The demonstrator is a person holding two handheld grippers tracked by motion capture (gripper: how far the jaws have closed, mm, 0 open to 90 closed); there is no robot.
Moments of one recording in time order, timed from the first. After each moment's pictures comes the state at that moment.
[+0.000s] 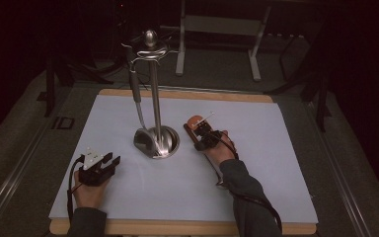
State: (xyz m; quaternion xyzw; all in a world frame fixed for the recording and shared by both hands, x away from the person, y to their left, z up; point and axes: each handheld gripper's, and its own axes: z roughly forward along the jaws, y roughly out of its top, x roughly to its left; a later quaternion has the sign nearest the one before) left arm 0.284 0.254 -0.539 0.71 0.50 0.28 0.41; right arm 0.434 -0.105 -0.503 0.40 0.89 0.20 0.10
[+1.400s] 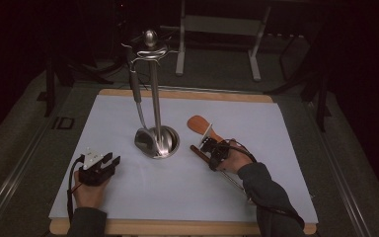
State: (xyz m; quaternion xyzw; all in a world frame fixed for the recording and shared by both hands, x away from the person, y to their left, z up) left arm 0.284 0.255 -0.539 0.71 0.50 0.28 0.41; right arm 0.397 -0.125 -0.496 0.31 0.95 0.02 0.02
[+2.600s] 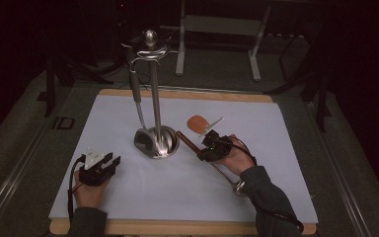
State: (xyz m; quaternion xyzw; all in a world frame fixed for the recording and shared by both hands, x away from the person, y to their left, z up) left arm 0.285 0.253 -0.539 0.72 0.50 0.28 0.41; right arm 0.381 -0.129 -0.456 0.27 0.93 0.25 0.05
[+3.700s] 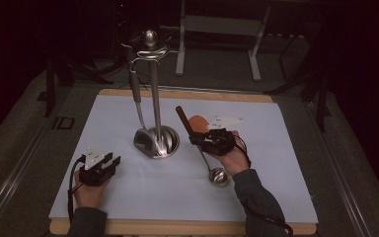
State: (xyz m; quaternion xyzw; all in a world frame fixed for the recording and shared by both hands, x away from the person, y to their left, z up) left arm 0.284 0.253 -0.539 0.71 0.49 0.28 0.41; right arm 0.366 -0.135 -0.429 0.26 0.83 0.48 0.11
